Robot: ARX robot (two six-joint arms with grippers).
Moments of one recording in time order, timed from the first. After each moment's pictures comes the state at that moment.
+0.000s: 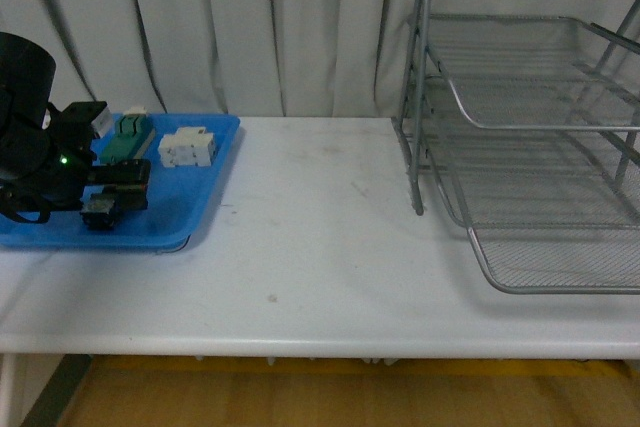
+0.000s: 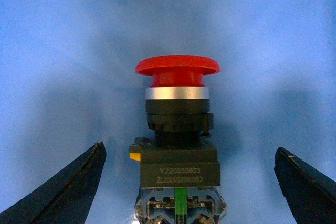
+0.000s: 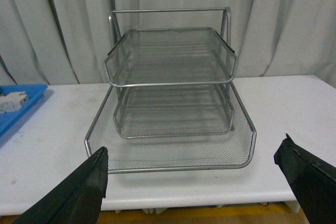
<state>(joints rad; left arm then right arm) 0.10 2.40 1.61 -0.14 0.08 0.06 0.00 0.00 0.01 0.00 0.00 0.00</state>
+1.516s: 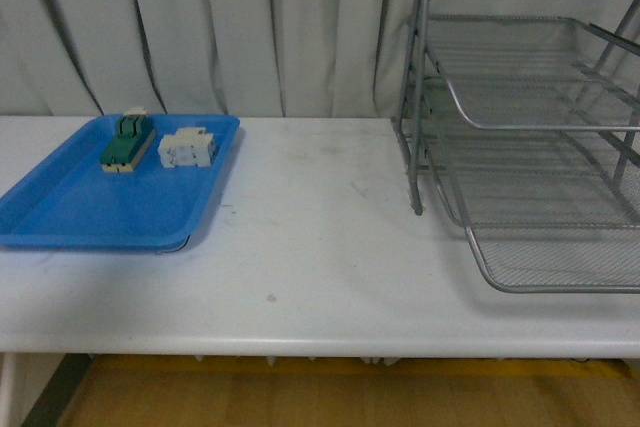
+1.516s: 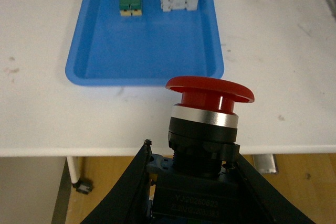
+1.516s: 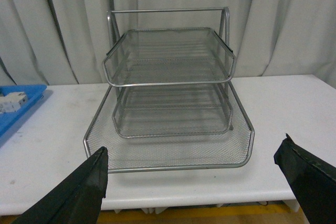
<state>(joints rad) 0.01 1.01 0.53 -0.08 0.02 0.02 0.00 0.00 0.01 0.00 0.00 0.00</state>
